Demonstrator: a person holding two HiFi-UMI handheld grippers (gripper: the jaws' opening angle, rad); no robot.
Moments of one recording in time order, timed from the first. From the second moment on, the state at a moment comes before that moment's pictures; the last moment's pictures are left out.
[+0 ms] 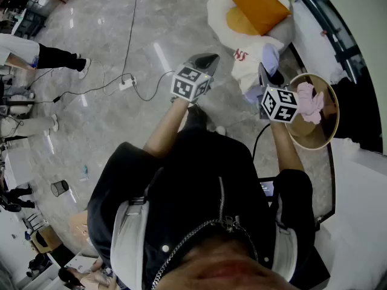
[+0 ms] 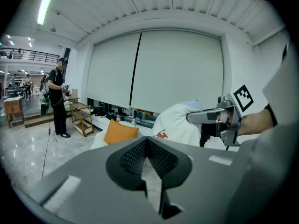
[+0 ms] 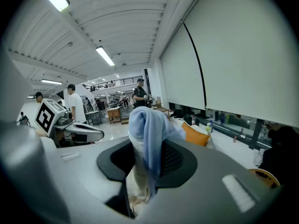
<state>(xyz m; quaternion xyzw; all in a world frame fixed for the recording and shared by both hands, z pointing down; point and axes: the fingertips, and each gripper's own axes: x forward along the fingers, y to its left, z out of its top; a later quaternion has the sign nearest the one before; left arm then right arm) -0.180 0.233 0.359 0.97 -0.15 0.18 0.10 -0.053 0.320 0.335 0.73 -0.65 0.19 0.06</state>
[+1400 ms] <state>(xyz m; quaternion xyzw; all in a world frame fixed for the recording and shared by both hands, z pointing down) -0.211 0.244 0.352 0.97 -0.15 0.17 0.10 -0.088 0.328 0.333 0.72 -0.66 0.20 0.05</state>
